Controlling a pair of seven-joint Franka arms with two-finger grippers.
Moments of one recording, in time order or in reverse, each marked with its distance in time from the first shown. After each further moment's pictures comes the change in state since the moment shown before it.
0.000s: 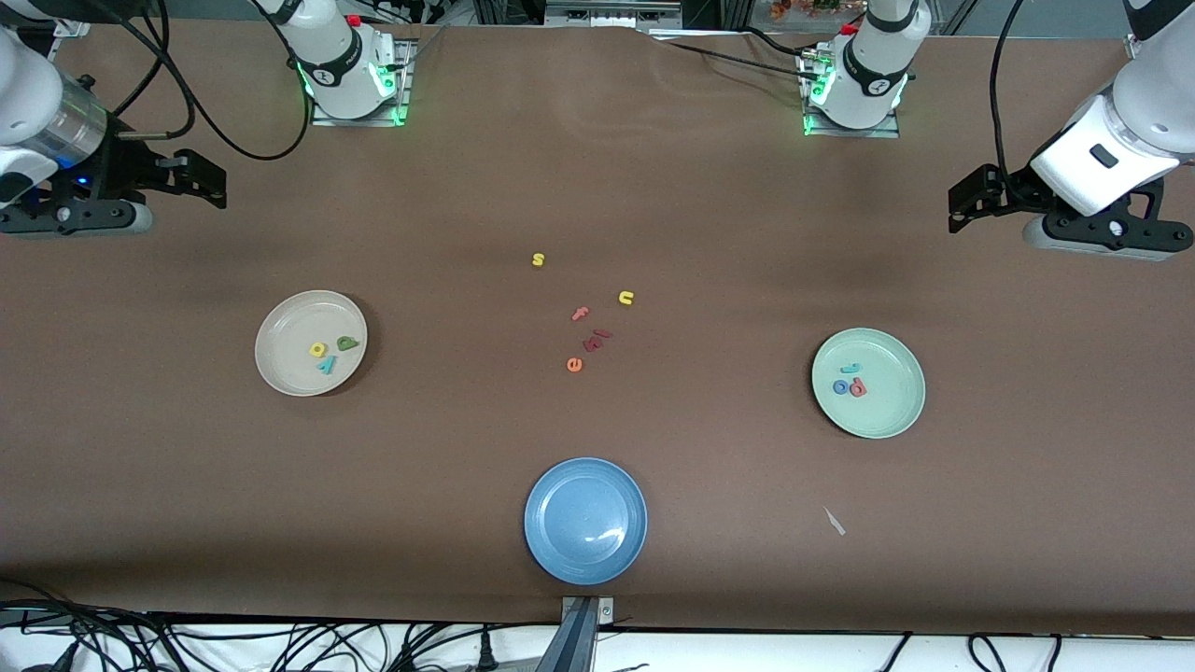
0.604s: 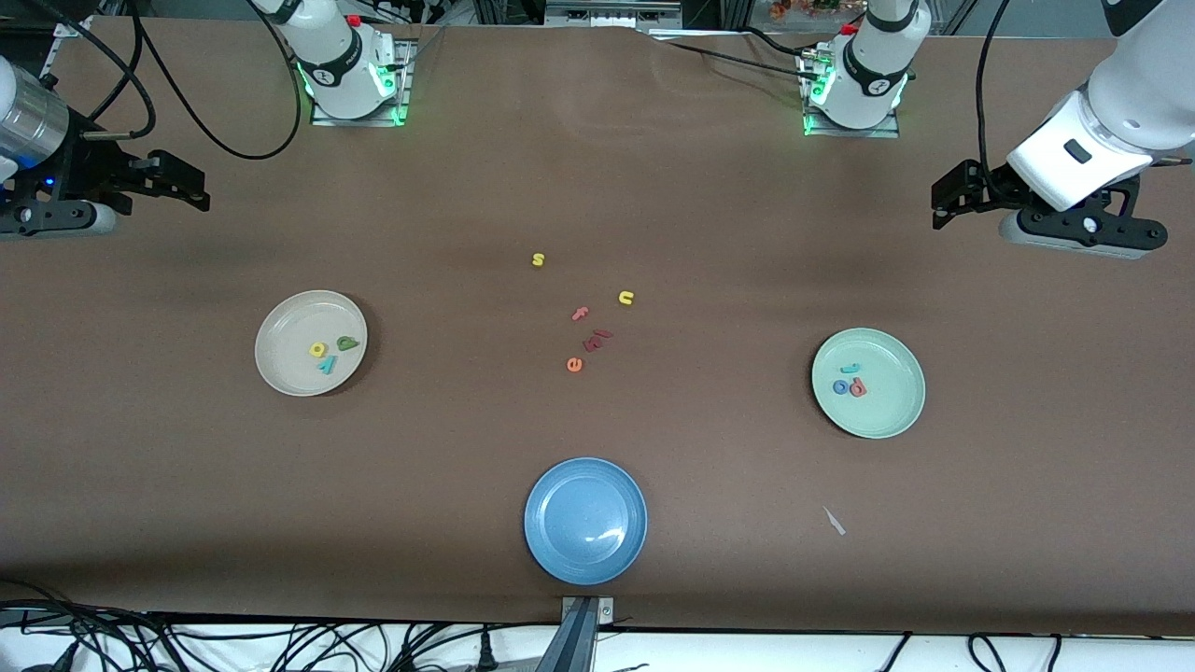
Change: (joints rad) left arm -0.005 0.000 -0.021 0.000 0.000 0.000 -0.001; right arm -0.019 0.000 -0.031 0.000 0.052 0.014 -0.017
